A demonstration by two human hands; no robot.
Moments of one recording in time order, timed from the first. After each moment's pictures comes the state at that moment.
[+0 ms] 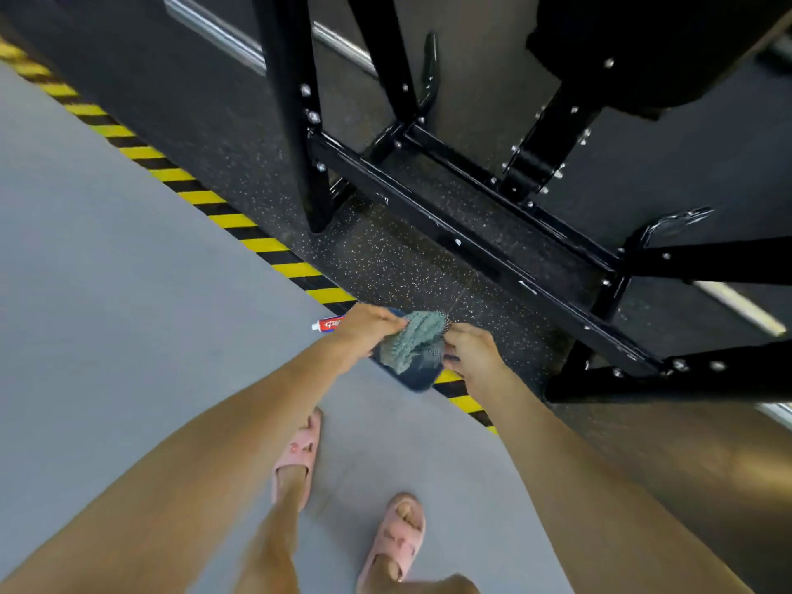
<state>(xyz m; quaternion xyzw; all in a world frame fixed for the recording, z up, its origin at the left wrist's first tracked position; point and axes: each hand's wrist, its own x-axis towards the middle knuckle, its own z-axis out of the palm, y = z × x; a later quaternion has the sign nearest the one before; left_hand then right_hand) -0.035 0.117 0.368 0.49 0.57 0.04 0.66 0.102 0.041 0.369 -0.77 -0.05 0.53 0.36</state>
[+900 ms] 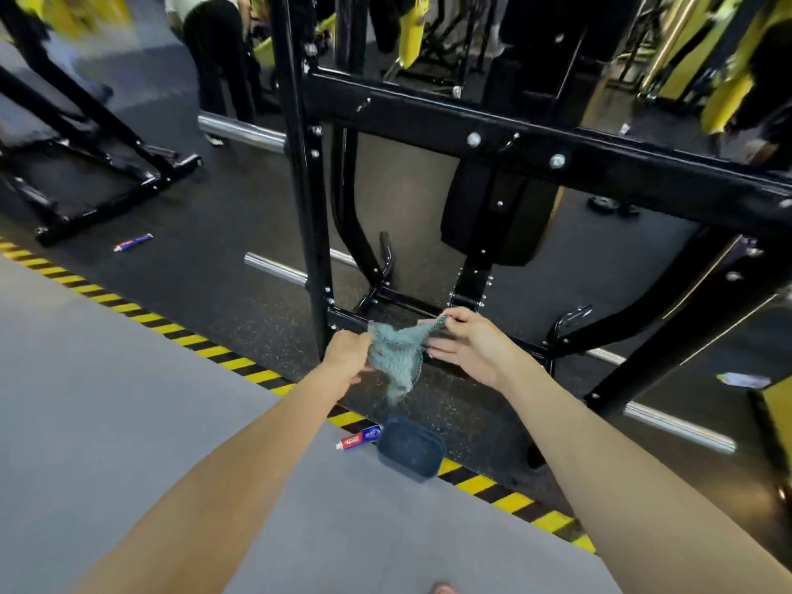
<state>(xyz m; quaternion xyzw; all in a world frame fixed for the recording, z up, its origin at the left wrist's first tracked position) -0.159 0.070 0.726 0.52 0.58 0.15 0.61 0.005 -0.022 0.755 -0.57 -0.19 0.57 0.57</state>
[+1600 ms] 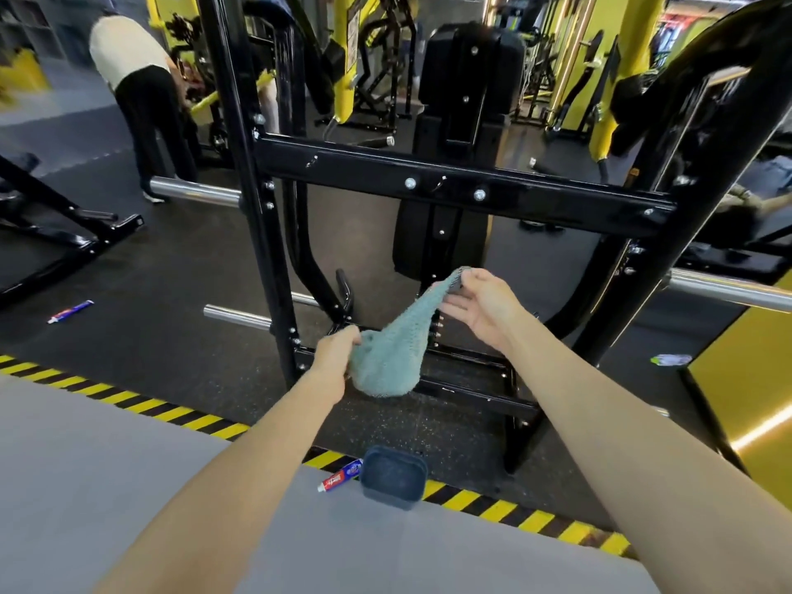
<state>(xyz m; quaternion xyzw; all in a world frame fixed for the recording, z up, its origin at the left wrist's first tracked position) -0.155 0.057 0.779 0.44 0.49 0.24 0.72 0.012 -0.057 0.862 -0.54 -0.15 0.40 0.72</state>
